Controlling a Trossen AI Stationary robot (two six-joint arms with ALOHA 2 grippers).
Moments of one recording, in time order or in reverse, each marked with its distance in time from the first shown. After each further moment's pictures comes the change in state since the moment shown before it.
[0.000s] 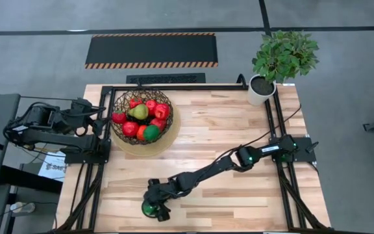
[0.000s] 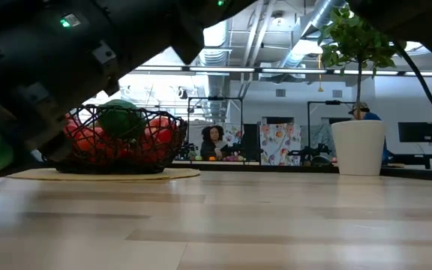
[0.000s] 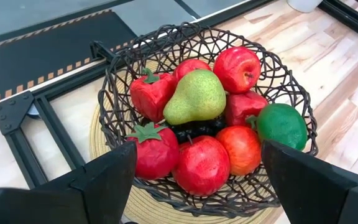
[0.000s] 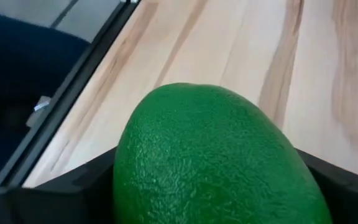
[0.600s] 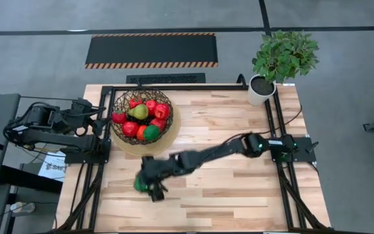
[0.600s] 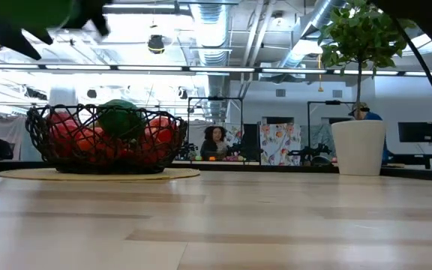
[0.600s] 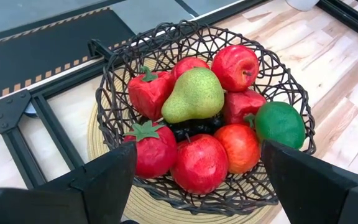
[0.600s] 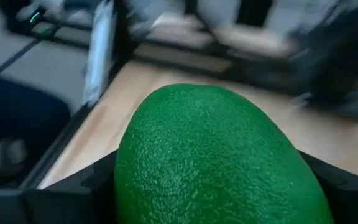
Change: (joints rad) left arm 0.000 0.000 0.000 0.000 0.009 -0.003; right arm -0.098 -0.238 -0.002 -0.101 0.058 -0.167
